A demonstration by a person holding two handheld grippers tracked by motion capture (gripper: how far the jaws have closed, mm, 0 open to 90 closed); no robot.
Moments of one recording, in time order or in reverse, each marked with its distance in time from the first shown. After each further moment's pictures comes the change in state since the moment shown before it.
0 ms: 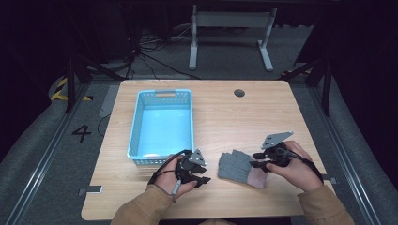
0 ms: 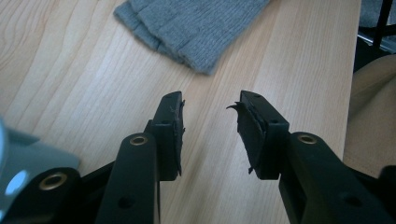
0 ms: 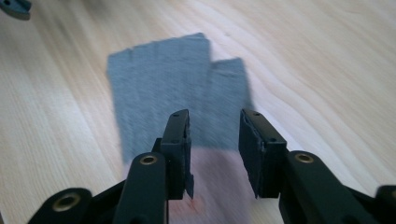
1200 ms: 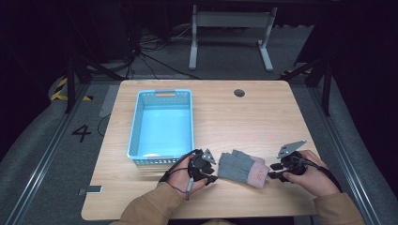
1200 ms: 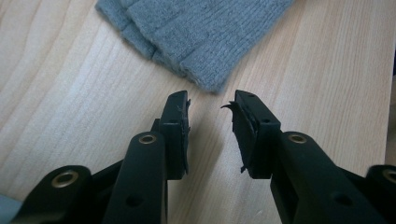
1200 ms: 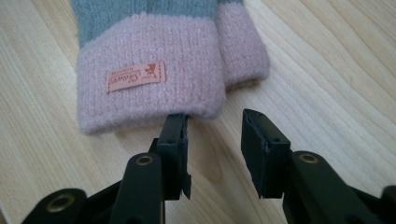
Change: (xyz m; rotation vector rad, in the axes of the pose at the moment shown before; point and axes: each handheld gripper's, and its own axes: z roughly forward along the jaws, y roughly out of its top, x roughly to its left) left arm 0.006 0.011 0.039 0.046 -0.018 -0.044; right arm -0.018 -0.054 -0.002 0.145 0.022 0.030
